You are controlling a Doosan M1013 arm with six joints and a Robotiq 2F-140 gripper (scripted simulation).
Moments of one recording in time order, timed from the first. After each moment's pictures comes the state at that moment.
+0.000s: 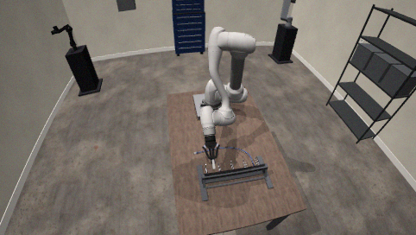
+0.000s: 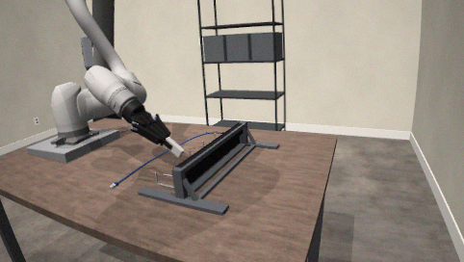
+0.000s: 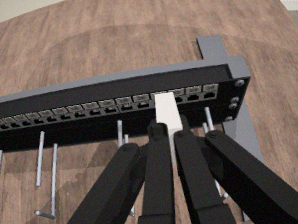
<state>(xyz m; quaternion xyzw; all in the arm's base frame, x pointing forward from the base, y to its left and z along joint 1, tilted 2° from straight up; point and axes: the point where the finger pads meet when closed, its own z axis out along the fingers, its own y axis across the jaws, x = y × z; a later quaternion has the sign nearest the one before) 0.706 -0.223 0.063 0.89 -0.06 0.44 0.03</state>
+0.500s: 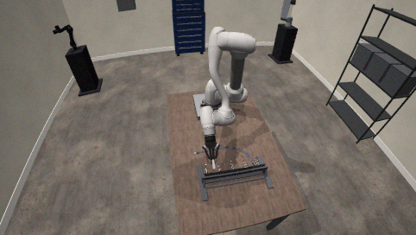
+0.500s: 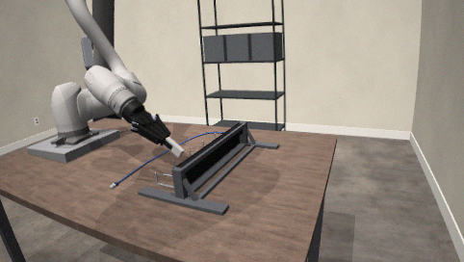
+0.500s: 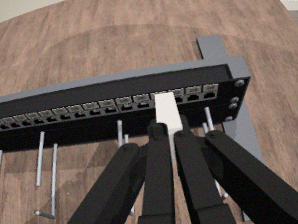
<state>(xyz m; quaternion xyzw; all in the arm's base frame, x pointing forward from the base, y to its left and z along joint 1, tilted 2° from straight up) 0.706 -0.223 0.063 0.89 -0.06 0.44 0.03</state>
